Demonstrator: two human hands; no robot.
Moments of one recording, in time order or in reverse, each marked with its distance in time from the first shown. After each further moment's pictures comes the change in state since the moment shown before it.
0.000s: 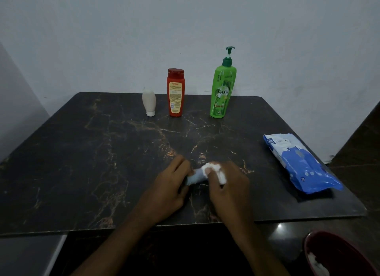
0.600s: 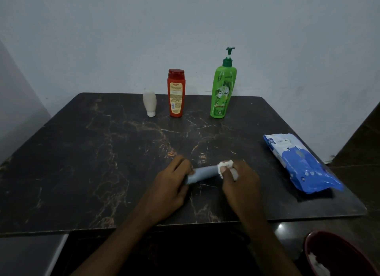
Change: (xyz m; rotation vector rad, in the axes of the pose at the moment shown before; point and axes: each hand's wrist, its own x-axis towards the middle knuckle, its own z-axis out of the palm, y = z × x) left_hand 0.000 0.000 -0.001 0.032 0.026 0.018; right_hand 0.022 0.024 -0.007 -0.106 -0.075 0.201
